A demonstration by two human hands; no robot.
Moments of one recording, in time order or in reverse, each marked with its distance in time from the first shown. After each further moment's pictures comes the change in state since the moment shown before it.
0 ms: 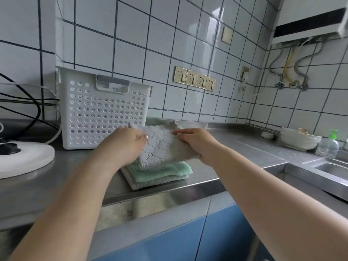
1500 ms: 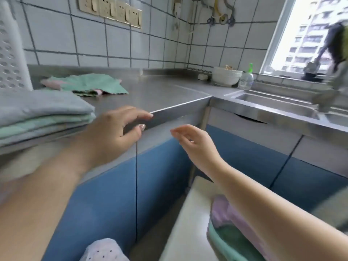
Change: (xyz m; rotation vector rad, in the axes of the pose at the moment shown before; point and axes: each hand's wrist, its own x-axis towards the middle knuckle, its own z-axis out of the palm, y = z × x) left_hand -0.050 0.103 0.127 -0.245 -0.162 0.652; right_hand -0.145 0.160 -0.116 -0.198 0.319 -0.131
